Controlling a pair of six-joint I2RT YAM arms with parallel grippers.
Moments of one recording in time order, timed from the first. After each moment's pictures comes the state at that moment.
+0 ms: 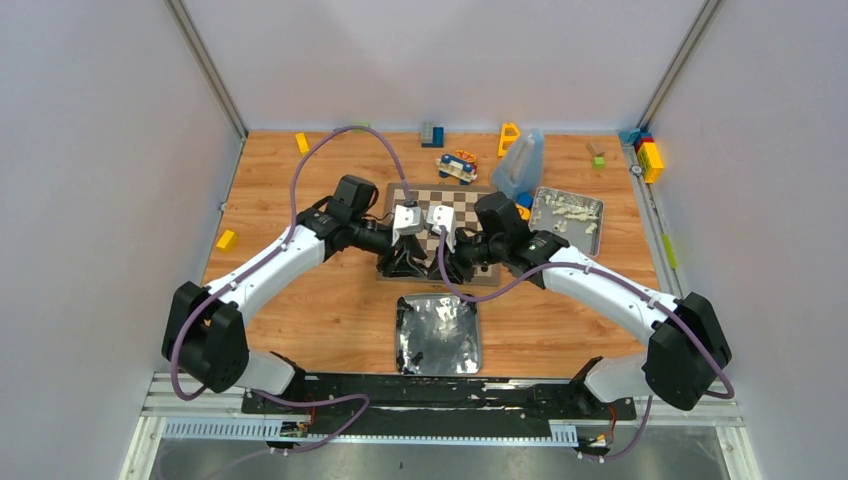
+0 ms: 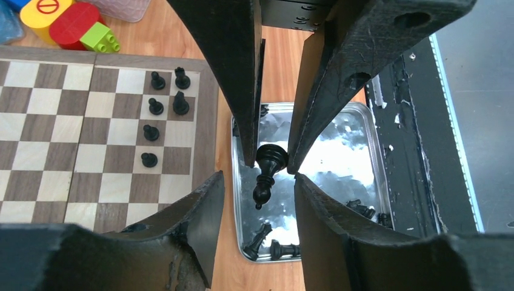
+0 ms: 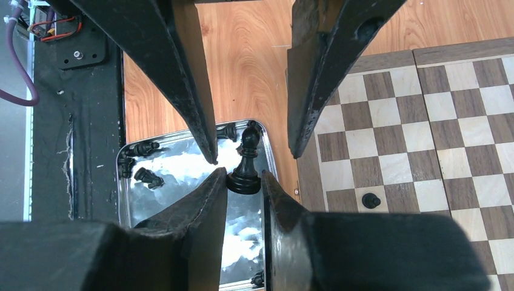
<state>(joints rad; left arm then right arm) -0.52 1.41 1.06 -0.49 1.00 0.65 0.73 1.37 1.00 -0.24 -0.62 -0.32</state>
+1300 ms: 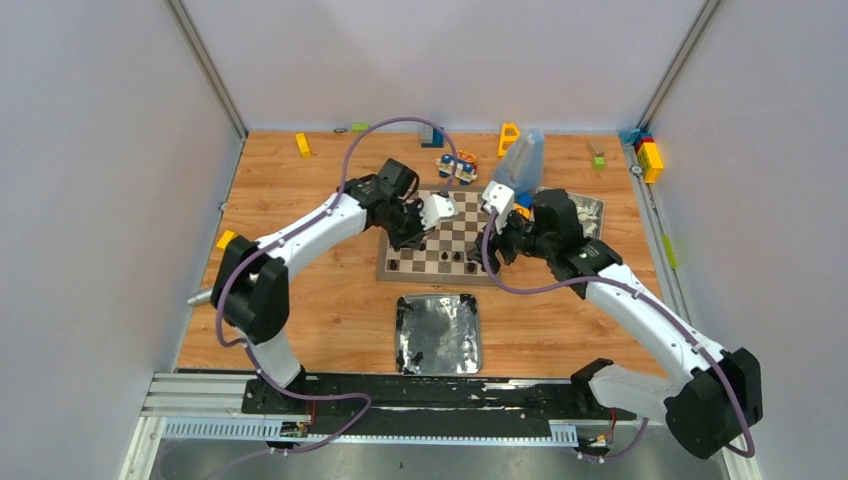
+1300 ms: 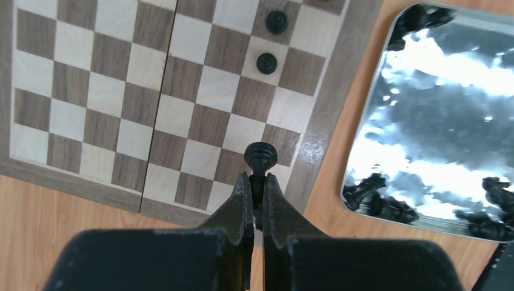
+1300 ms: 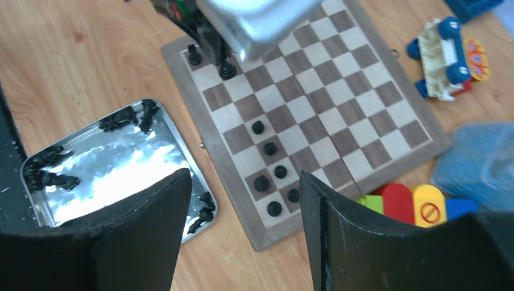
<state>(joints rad) -0.60 1.69 1.36 -0.70 0.42 0.66 0.53 1.14 0.90 -0.26 -0.47 -0.31</state>
